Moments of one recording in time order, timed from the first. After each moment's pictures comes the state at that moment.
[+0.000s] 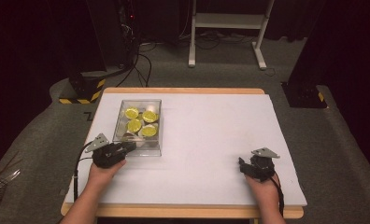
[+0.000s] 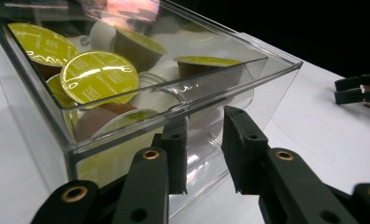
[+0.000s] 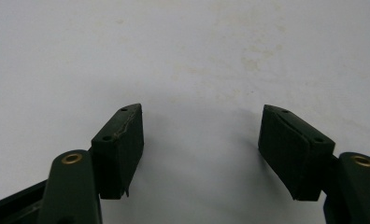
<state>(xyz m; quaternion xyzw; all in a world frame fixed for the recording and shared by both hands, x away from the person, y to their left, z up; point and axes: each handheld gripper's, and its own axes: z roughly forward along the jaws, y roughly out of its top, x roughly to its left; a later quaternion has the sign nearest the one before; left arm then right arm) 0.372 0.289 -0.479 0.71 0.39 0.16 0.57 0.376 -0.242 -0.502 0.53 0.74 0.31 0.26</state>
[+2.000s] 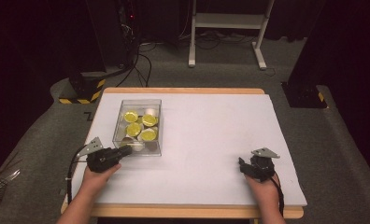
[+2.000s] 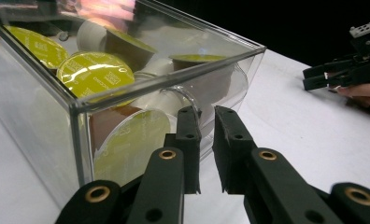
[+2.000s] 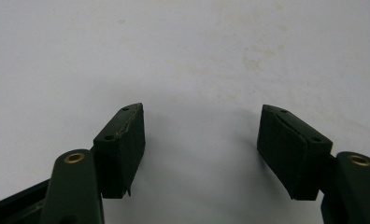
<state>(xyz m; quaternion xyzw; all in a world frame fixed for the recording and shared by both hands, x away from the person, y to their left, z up) 0.358 0.304 -0.481 0.72 0.36 0.14 0.58 0.375 -0.242 -0.502 0.53 0.75 0.31 0.26</state>
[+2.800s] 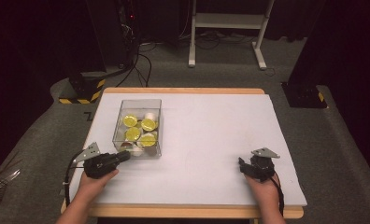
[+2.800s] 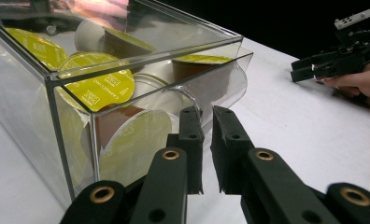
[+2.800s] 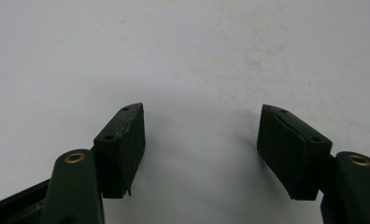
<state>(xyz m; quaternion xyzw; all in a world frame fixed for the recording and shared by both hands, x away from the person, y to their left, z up) 0.340 0.306 -0.479 0.73 0.35 0.13 0.58 0.375 -0.242 -0.502 0.53 0.75 0.31 0.26</state>
